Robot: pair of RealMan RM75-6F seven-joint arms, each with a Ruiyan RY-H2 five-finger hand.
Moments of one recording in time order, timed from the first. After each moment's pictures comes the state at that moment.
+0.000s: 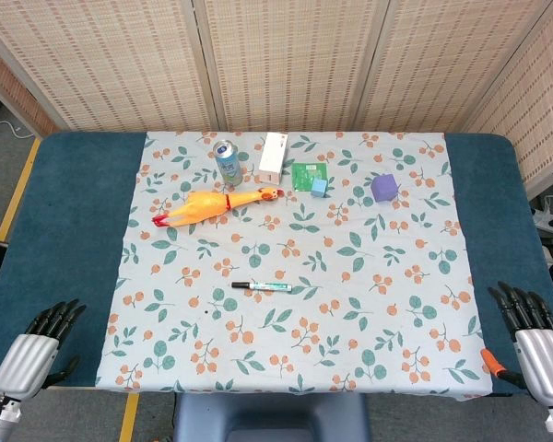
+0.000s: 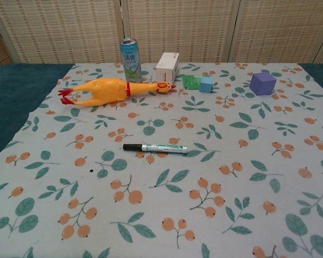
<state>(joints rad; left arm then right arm) -0.11 -1.17 0.10 -1.48 1.66 1.43 0.00 -0.04 -0.88 -0.05 -1.95 -1.59 1.49 -0.13</state>
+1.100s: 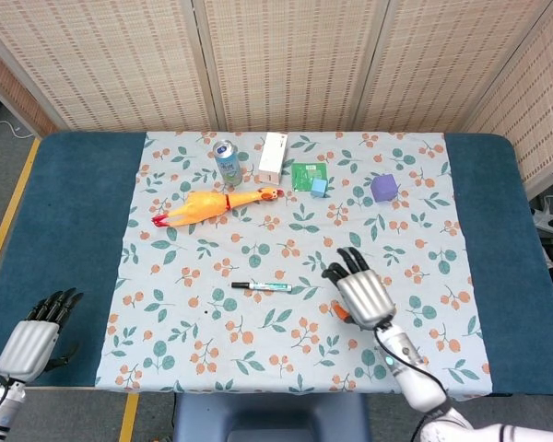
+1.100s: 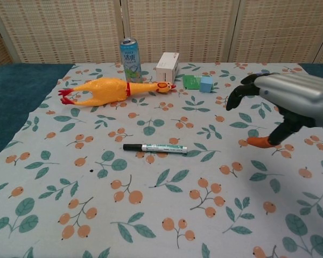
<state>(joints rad) -0.16 -1.20 0.04 -1.45 1.54 1.32 0.02 0.48 -1.50 0.22 -1.84 -1.14 1.04 -0.75</state>
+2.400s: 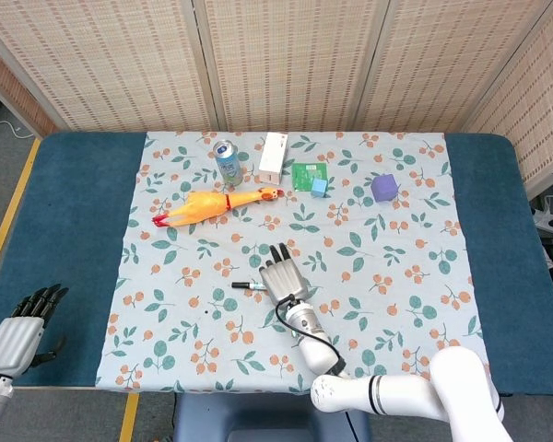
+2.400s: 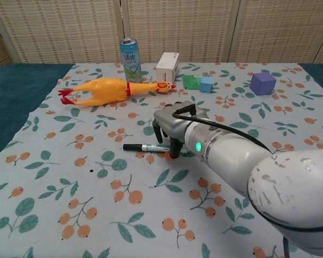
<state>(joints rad) -0.16 -1.17 0.03 -1.44 1.49 1.30 -0.06 0.97 -1.98 0.27 -1.34 -0.64 1.05 -1.06</state>
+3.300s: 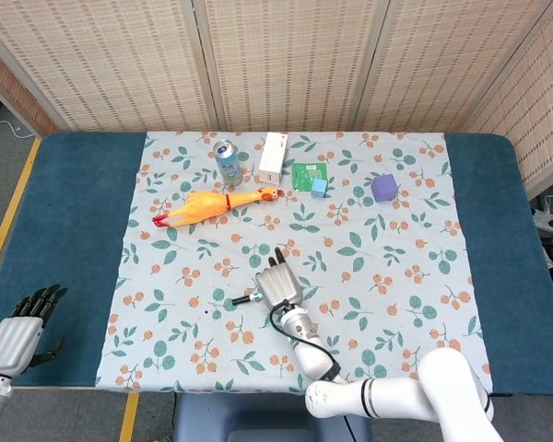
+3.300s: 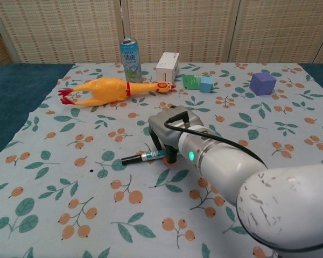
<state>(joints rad) -0.16 -1.16 0.03 -1.44 1.49 1.29 -0.07 1.00 -2.02 0.24 -1.31 -0.66 1.09 -1.05</state>
